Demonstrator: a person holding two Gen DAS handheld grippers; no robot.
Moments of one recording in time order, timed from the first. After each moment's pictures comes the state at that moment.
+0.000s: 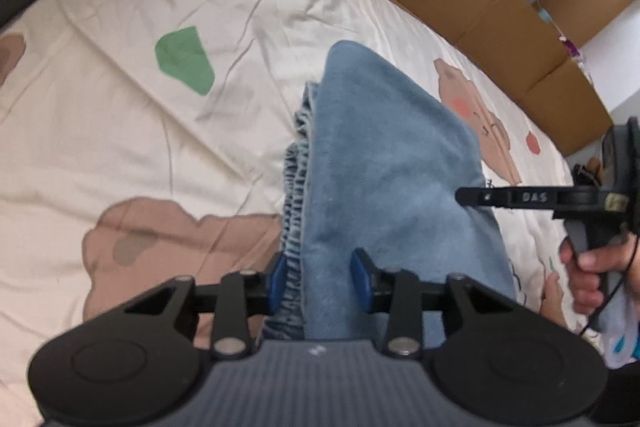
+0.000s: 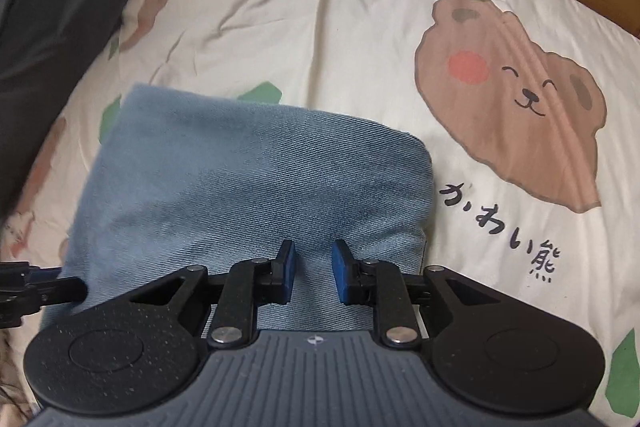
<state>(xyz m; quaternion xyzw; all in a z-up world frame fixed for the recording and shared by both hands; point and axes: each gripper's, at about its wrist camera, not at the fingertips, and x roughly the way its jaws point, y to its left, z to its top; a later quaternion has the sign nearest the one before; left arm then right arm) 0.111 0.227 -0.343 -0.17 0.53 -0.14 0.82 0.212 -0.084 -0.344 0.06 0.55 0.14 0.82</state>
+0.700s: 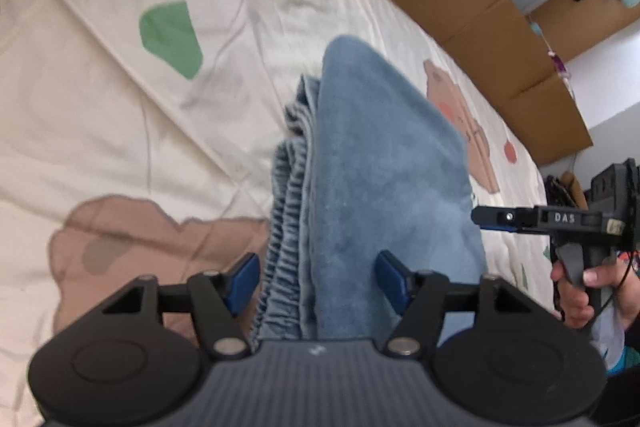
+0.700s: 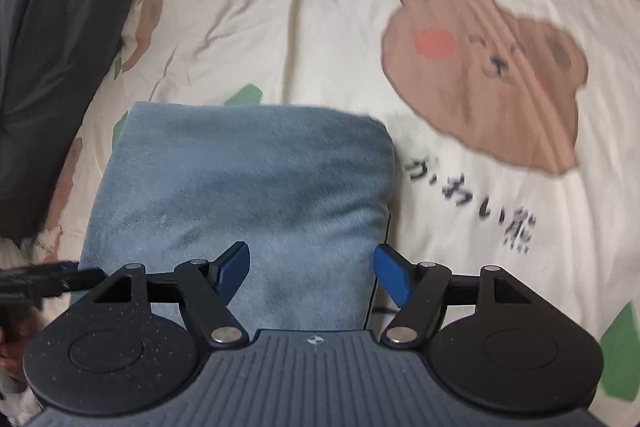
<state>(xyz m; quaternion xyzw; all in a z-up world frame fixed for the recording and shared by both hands) 0.134 0.235 -0.364 -0.23 0.54 -0.18 0.79 0.210 -0.136 -0.344 0.14 0.58 0.15 0.79</state>
